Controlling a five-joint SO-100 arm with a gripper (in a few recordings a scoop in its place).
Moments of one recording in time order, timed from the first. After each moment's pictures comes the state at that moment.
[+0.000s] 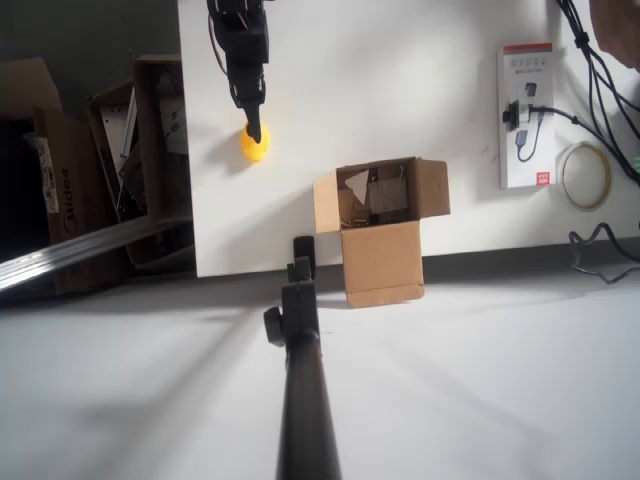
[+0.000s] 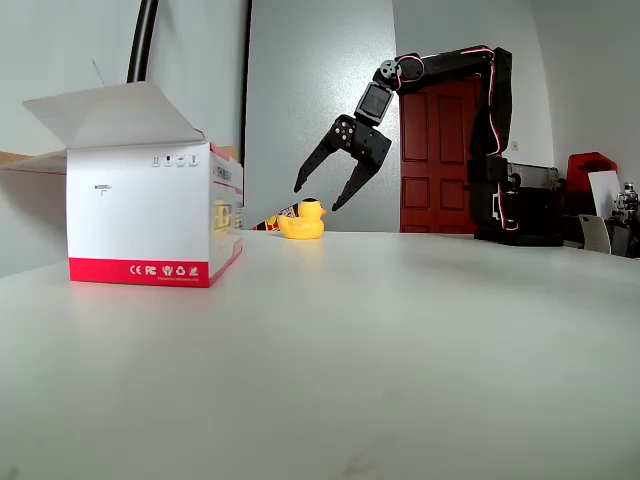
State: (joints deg) arm 0.5 100.2 118.1 48.5 -8.9
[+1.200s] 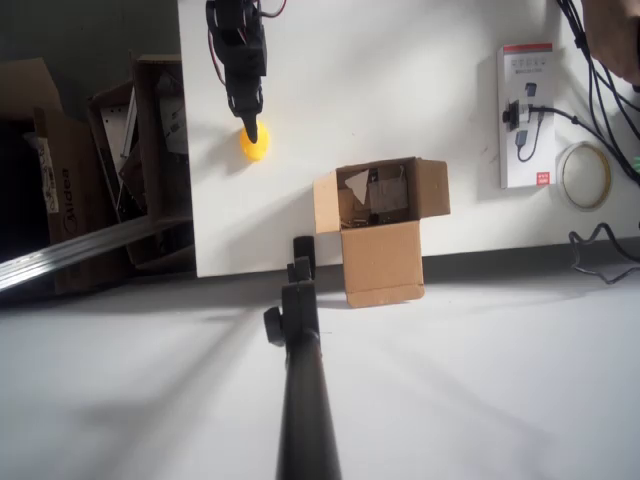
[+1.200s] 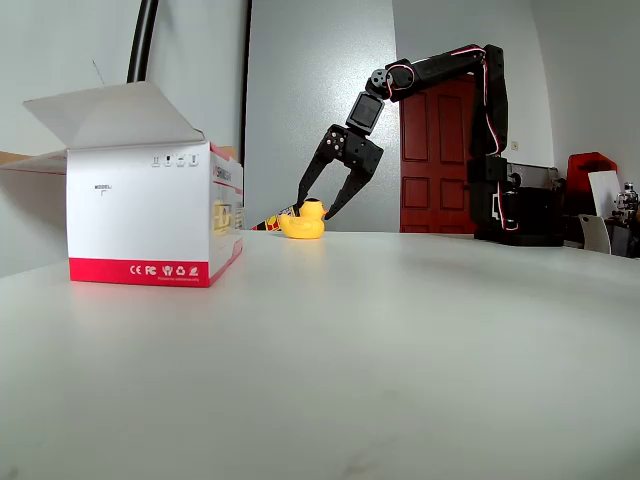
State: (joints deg) arm 1.9 94.6 116.2 44.7 -8.8
